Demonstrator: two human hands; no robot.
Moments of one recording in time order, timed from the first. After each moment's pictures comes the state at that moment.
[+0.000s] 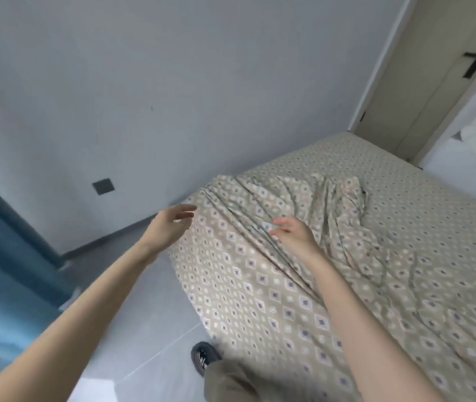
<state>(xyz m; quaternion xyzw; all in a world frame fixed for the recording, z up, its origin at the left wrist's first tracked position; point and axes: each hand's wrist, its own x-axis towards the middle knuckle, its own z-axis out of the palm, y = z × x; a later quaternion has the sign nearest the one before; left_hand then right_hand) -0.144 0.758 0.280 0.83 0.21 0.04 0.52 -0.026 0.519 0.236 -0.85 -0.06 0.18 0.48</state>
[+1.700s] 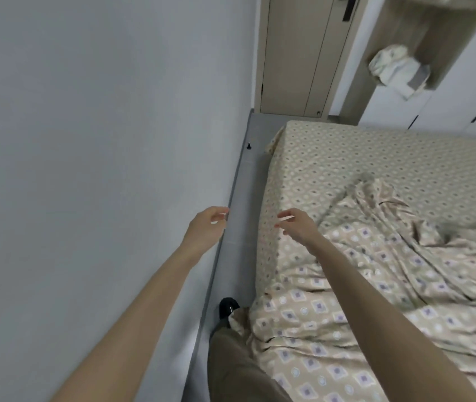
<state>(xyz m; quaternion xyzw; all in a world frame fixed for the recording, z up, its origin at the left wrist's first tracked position) 0.660 1.218 0.248 0.84 -0.09 -0.21 0.50 0.610 1.000 0.207 -0.81 0.28 0.05 0.51</state>
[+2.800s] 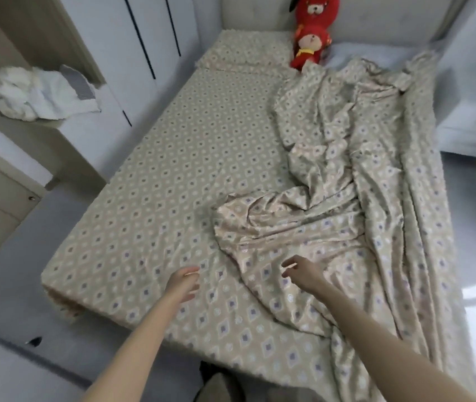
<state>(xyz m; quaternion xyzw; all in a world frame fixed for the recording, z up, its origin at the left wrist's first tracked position) 1.045 0.620 0.105 0.73 -0.34 -0.58 0.13 0.772 0.668 0.106 -0.39 0.77 -0.12 0.50</state>
